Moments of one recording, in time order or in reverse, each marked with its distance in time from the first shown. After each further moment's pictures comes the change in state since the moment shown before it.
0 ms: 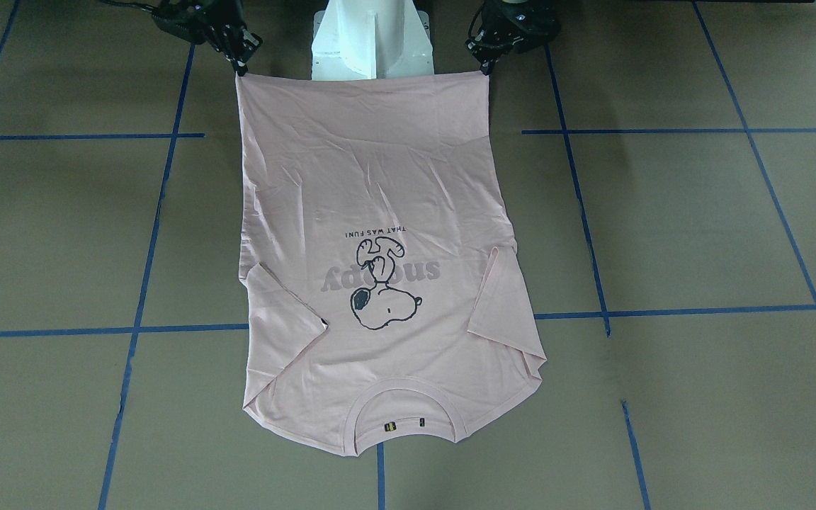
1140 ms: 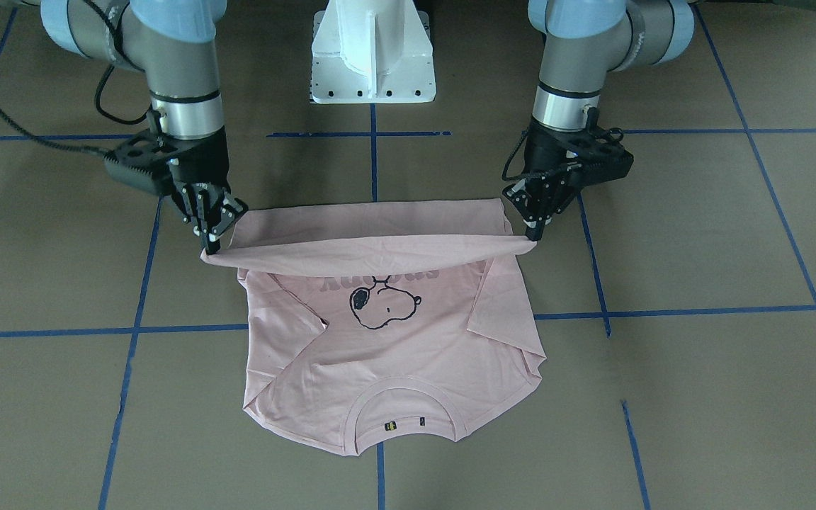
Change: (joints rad) left arm -0.592 -0.290 0.423 -0.207 0.038 0.560; right arm 0.612 0.469 -0.555 0.082 -0.028 -0.489
